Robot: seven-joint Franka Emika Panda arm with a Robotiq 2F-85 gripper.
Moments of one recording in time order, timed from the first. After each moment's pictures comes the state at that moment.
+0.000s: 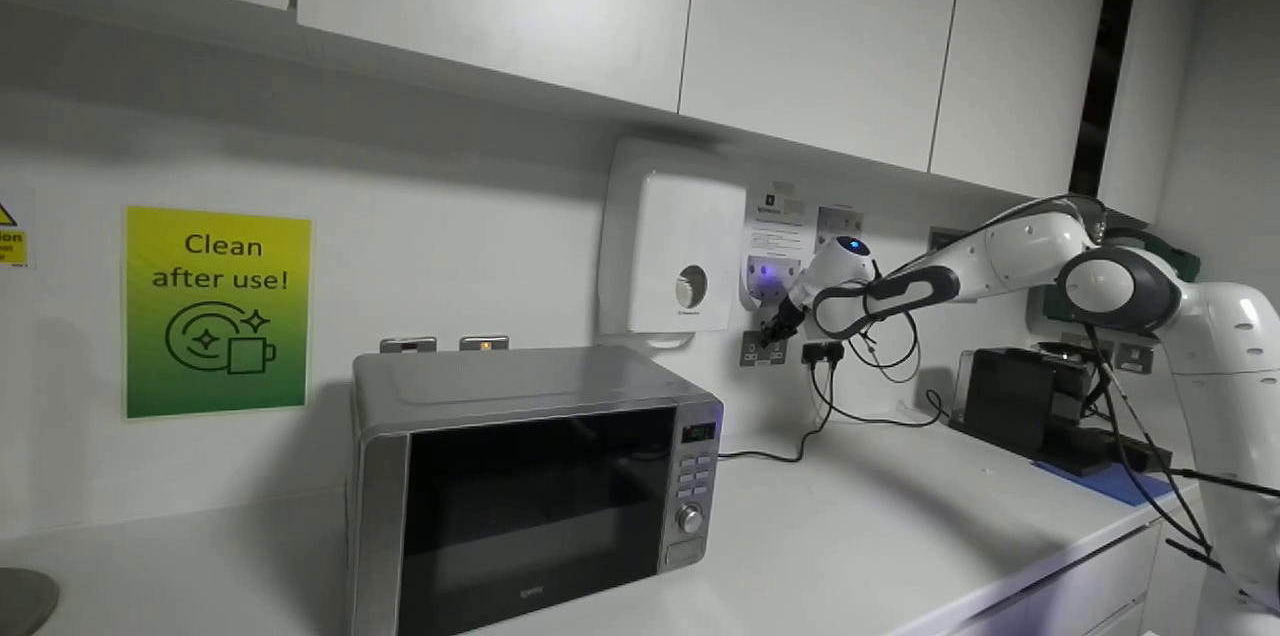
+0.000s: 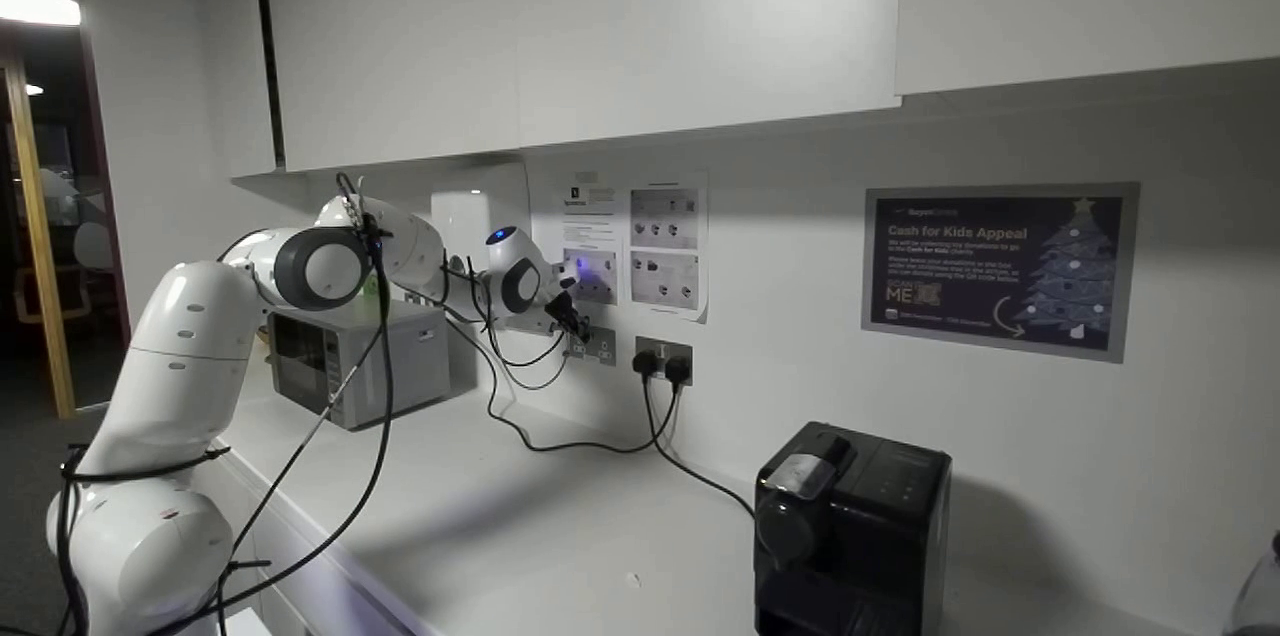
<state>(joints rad) 0.15 0.35 -0.04 -1.66 -0.23 2.71 0.28</state>
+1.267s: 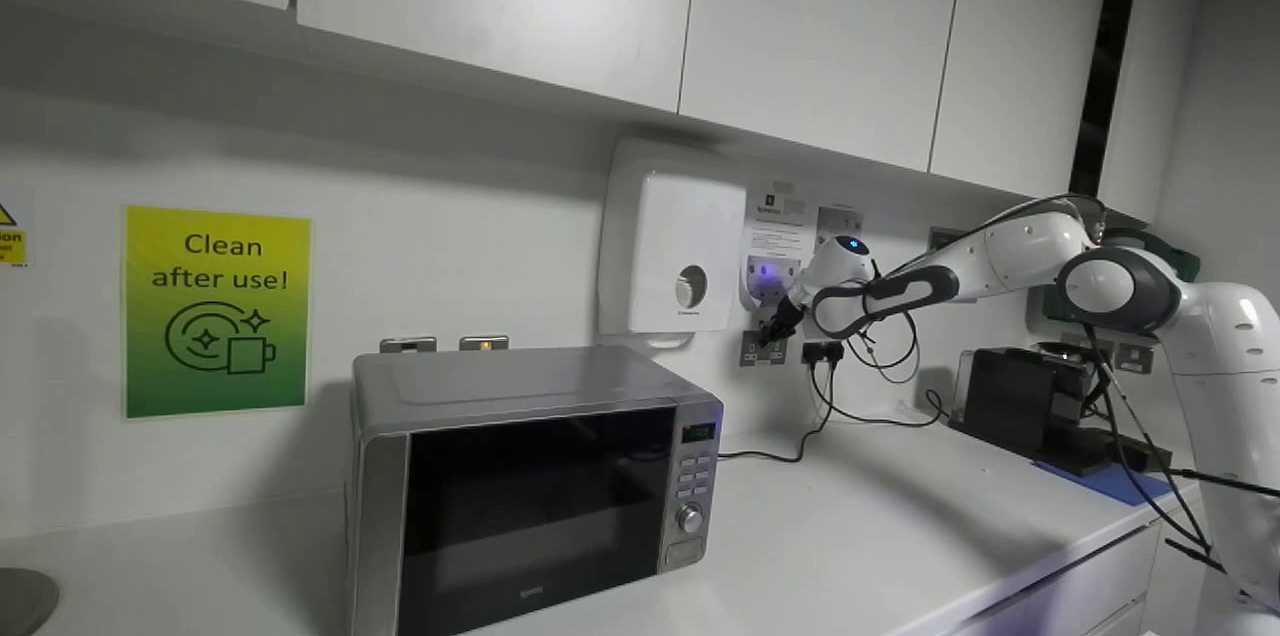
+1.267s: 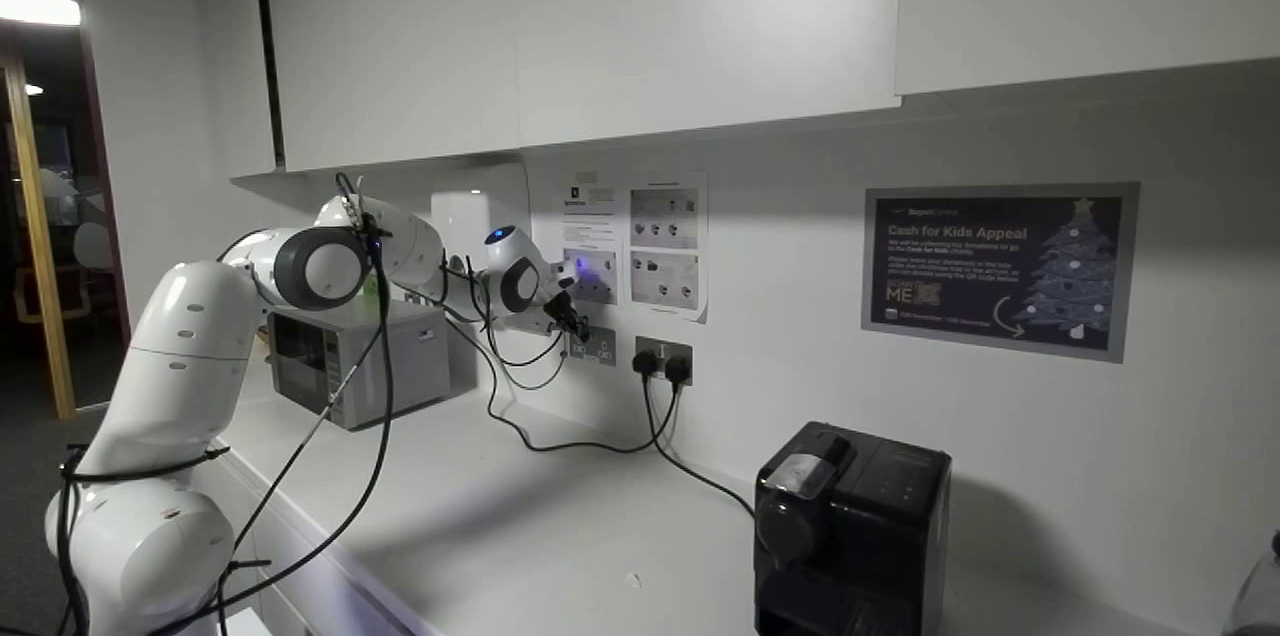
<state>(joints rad) 0.16 0.35 -0.04 -1.66 -0.23 2.71 0.31</state>
